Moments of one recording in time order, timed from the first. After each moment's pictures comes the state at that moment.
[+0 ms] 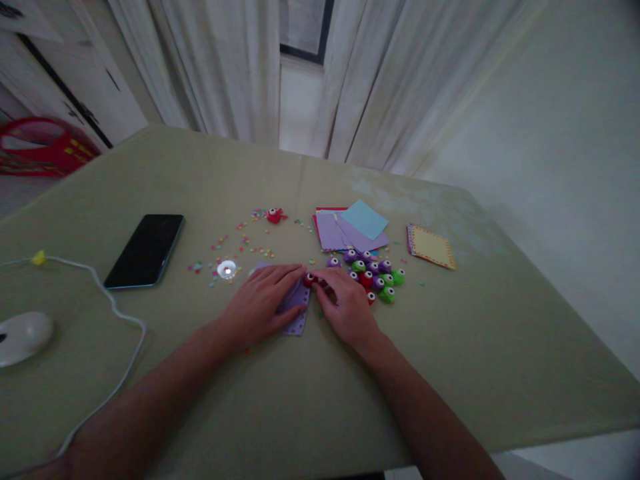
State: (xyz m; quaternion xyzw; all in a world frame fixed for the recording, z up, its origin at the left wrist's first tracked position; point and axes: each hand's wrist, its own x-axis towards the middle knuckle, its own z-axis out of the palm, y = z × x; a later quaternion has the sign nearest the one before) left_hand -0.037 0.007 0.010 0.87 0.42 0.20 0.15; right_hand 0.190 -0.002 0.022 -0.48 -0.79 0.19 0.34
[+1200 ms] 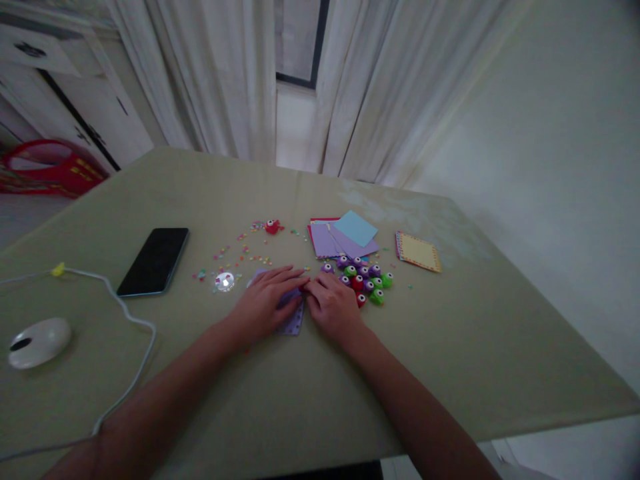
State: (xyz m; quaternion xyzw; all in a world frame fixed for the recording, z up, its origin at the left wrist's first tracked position) left_hand -0.028 0.015 0.006 0.86 0.43 0.23 0.17; right_hand 0.181 0.000 0.025 -0.51 -0.84 0.03 0.16
